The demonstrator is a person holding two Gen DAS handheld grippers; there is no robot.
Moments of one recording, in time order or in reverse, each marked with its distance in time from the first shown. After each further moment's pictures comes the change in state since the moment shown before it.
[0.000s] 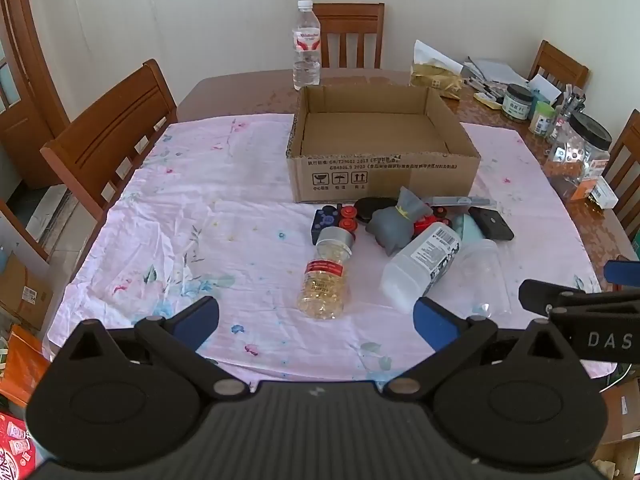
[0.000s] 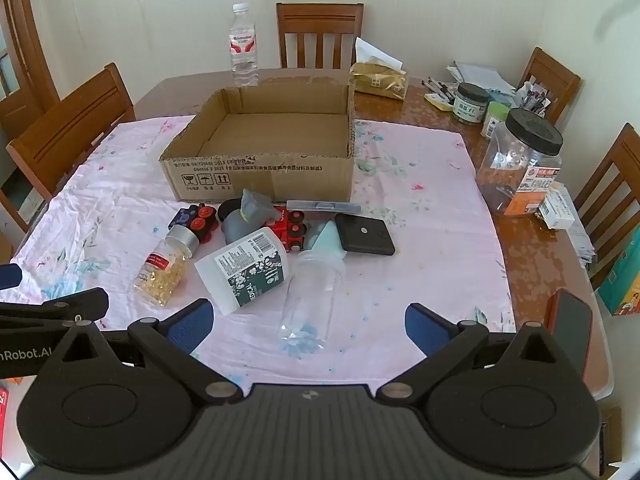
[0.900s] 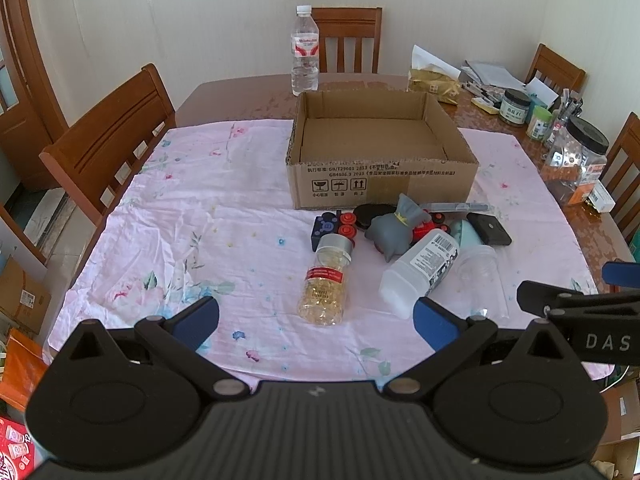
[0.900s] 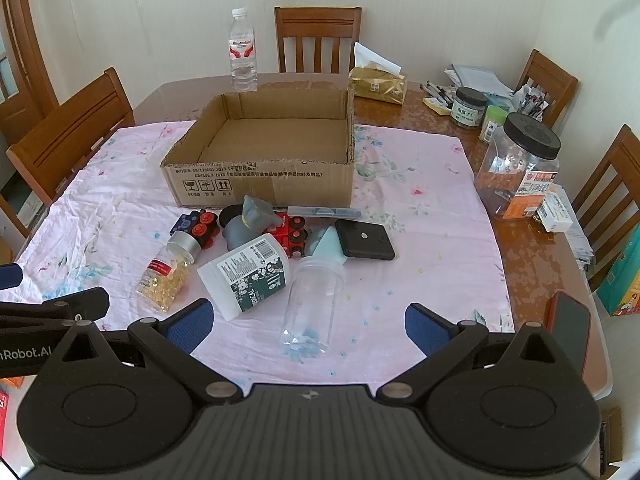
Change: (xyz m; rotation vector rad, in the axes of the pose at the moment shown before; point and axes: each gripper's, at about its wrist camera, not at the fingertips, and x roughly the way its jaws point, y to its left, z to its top) left arm 0.002 0.002 0.005 -0.001 -0.006 -0.006; right arm -0.004 0.000 0.003 0.003 -0.011 -0.001
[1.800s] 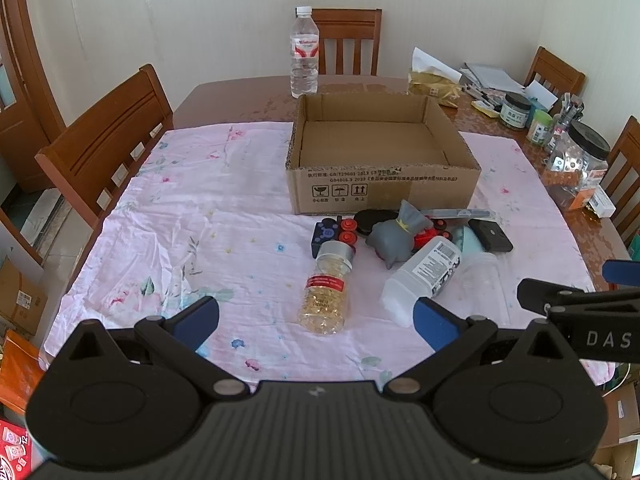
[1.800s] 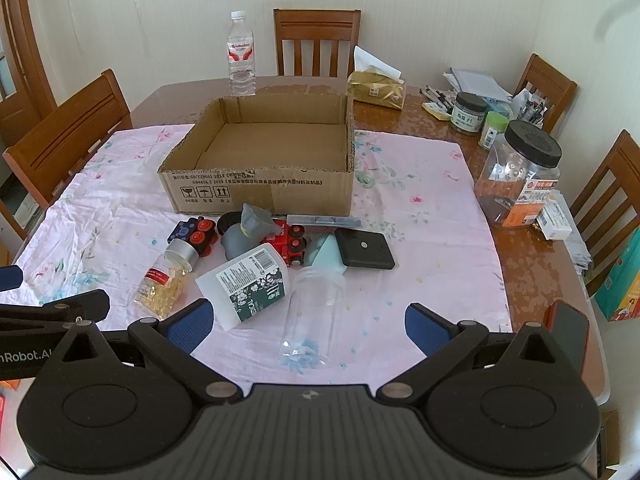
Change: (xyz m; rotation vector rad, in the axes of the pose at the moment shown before) left arm 0.006 0.002 0.005 0.000 -0.004 -0.009; right arm 0.004 0.002 0.008 -0.004 -0.005 -0.011
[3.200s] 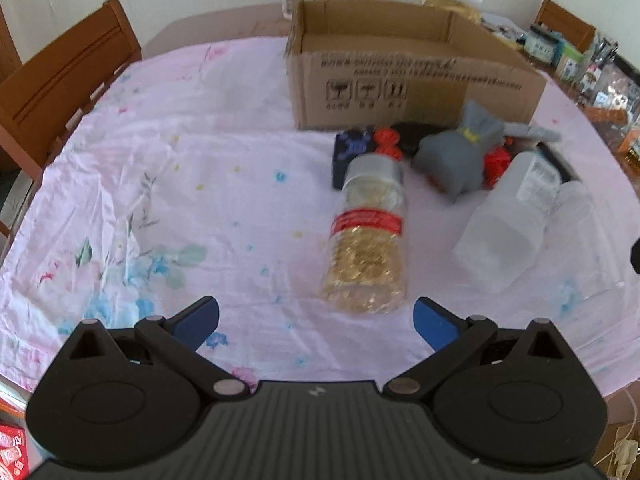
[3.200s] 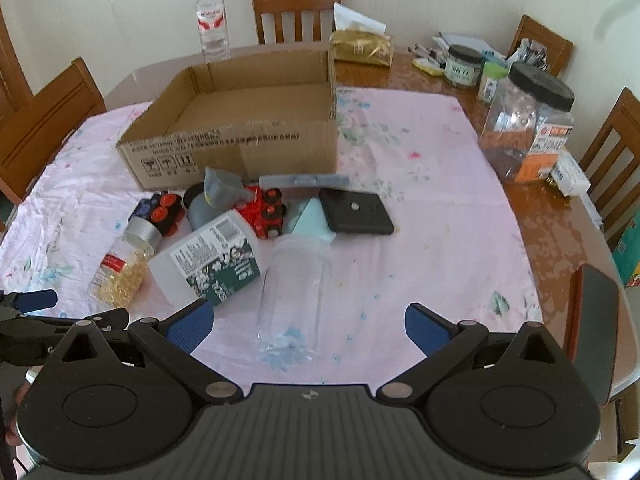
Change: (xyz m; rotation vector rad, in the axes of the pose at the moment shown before) left arm 0.130 0.025 -0.033 0.033 0.142 -0.030; right arm 0.065 -0.014 -0.018 0.064 0.081 -0.006
